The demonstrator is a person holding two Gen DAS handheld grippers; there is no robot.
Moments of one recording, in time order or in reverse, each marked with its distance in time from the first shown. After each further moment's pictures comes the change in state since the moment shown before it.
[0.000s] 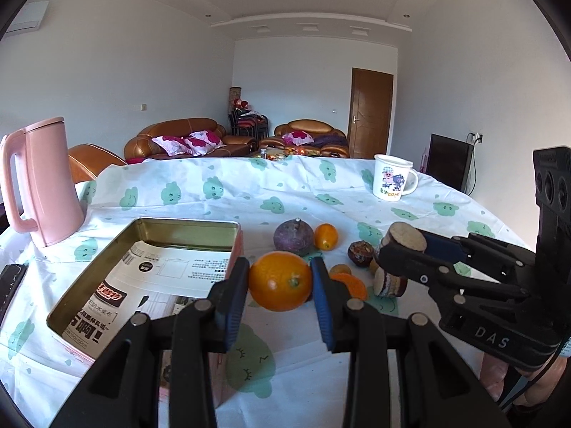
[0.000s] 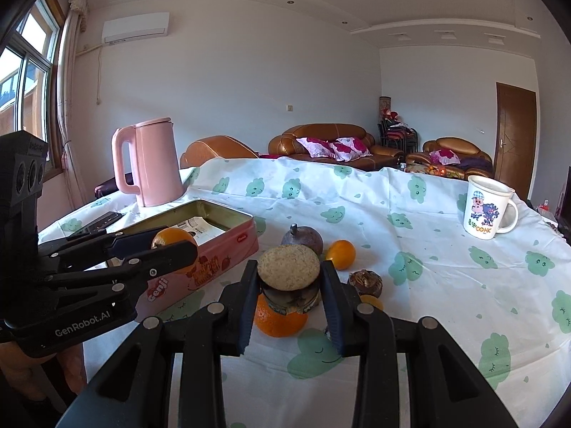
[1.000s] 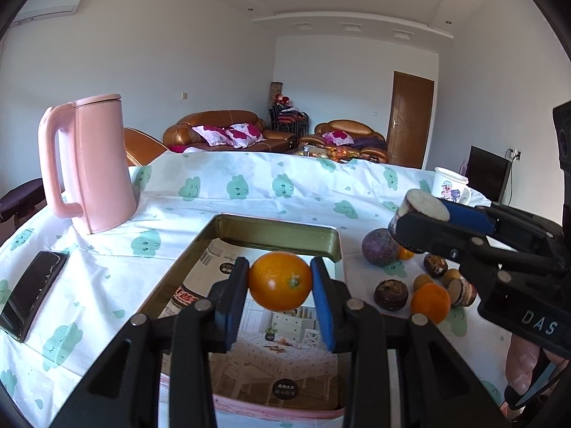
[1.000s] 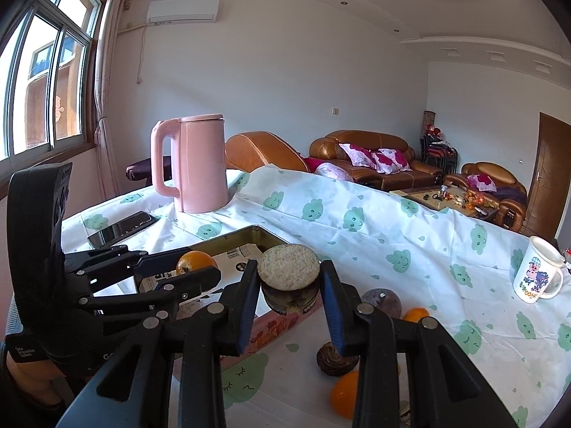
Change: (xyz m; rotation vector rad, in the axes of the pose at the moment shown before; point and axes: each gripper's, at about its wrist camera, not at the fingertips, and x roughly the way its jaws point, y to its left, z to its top) left arm 0.003 0.079 0.006 -0.087 0.018 0.136; right arm 0.051 0.067 0.050 -0.136 0.018 0.129
